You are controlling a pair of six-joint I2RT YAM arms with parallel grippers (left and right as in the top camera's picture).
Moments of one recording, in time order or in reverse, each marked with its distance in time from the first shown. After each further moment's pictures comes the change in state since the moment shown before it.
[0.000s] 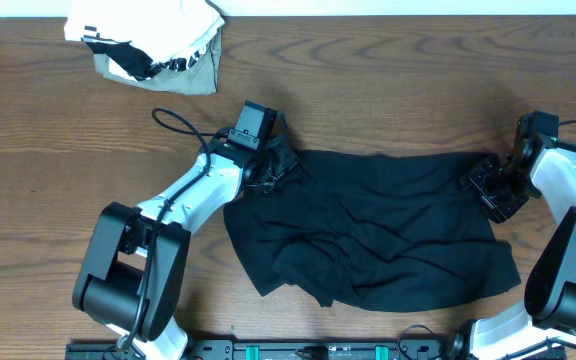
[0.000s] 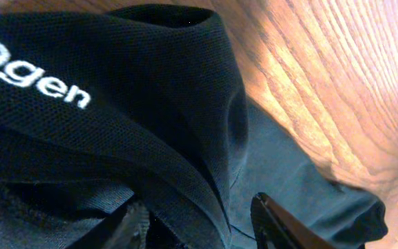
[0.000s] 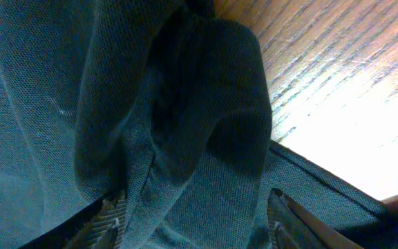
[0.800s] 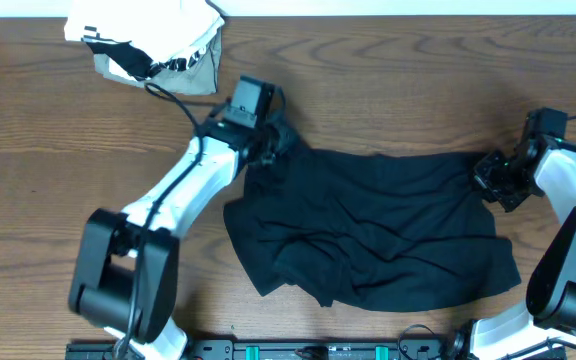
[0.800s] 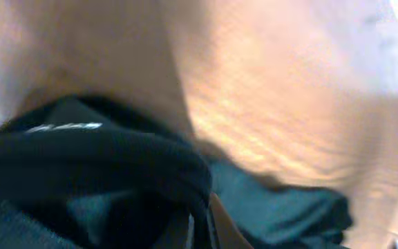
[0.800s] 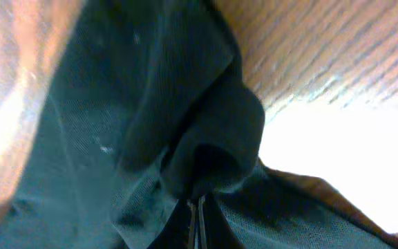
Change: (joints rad) left arm 0.027 -0.032 0.174 -0.073 -0.025 0.147; right arm -0.039 0.000 0.001 0.114 -0.045 0.005
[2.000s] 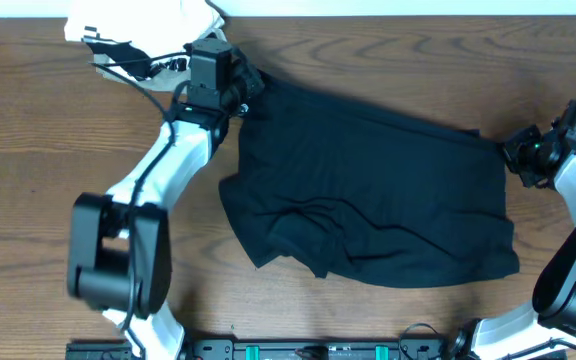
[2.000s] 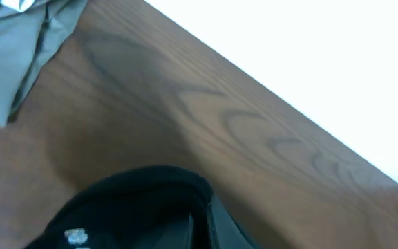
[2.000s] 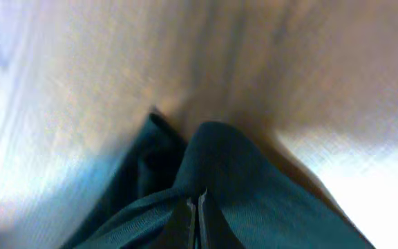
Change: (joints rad) left arm 0.154 0.102 0.034 0.426 -0.148 0.169; right arm -0.088 0.000 0.005 0.341 -0.070 0.074
